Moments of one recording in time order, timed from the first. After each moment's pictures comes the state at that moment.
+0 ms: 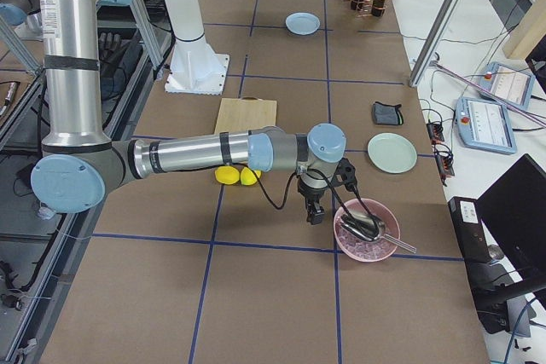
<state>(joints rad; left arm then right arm) -1.26 -1.55 -1.79 -1.80 -2.42 -0.29 1.47 -1.58 1.74 -1.69 2.37 -0.20</state>
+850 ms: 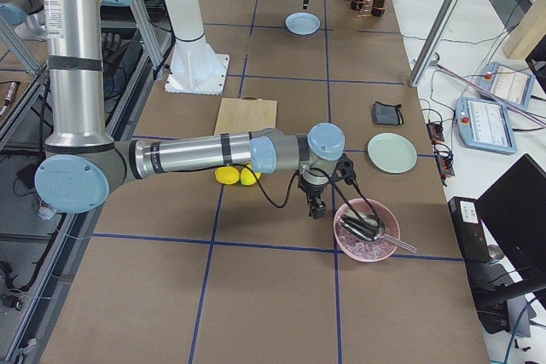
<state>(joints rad) -0.93 -1.73 -1.61 -1.88 -2.18 -0.78 1.42 -1.58 1.72 -1.60 2.39 -0.19</state>
